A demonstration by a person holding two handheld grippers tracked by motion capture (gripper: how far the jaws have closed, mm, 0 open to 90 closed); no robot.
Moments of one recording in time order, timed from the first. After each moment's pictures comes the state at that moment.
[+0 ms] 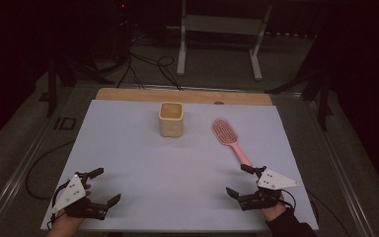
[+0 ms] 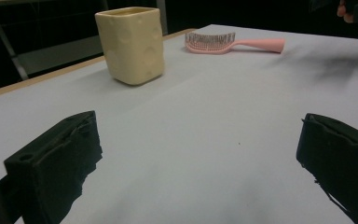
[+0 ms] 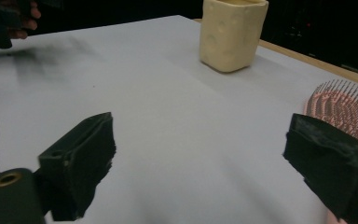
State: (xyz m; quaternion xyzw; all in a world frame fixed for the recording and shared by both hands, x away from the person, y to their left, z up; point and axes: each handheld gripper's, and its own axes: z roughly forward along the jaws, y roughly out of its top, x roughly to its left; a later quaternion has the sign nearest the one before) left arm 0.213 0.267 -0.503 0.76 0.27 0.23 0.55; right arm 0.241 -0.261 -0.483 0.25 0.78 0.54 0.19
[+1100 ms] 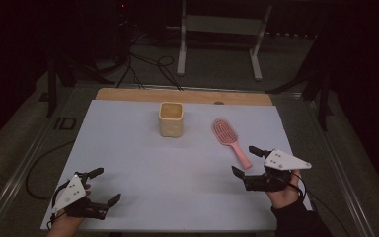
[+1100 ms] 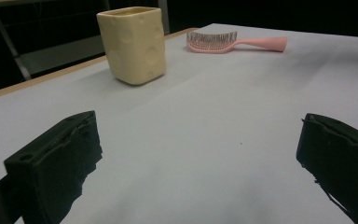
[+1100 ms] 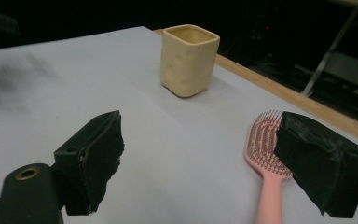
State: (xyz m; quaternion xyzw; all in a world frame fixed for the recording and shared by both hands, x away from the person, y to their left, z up) left arm 0.213 0.266 -0.503 0.76 0.27 0.24 0.55; right arm 0.259 -0.260 -0.412 0.29 0.78 0.51 0.22
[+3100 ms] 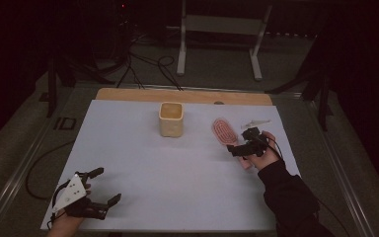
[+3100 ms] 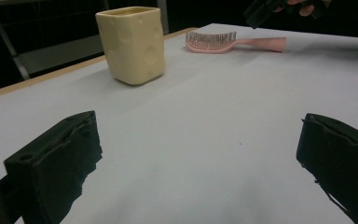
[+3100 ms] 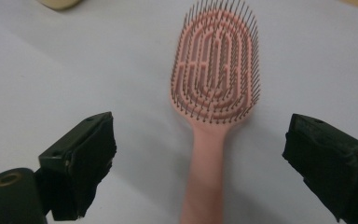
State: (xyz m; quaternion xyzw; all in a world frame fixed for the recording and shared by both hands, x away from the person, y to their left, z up) left arm 0.214 0.266 -0.502 0.76 0.27 0.23 0.55; right arm 0.389 -0.250 -0.473 0.45 0.82 0.30 0.17
